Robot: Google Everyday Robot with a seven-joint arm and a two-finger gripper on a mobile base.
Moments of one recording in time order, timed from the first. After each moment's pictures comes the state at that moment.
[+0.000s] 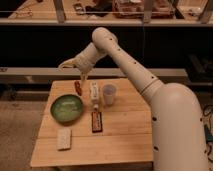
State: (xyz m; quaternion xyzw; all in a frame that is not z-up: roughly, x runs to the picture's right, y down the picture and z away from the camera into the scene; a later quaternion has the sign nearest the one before) arm -0.167 -0.073 0.723 -0.09 -0.52 -0.39 0.76
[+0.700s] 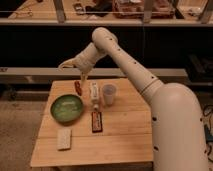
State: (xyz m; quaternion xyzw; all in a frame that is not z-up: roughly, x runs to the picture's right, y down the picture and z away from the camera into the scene) arm -0.167 -0.073 0.723 -0.09 -0.52 -0.39 0.76
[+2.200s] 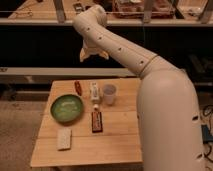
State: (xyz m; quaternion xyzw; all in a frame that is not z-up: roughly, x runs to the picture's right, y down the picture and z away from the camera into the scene) arm -0.044 -0.178 0.761 -0.10 -0.11 -0.73 0.66
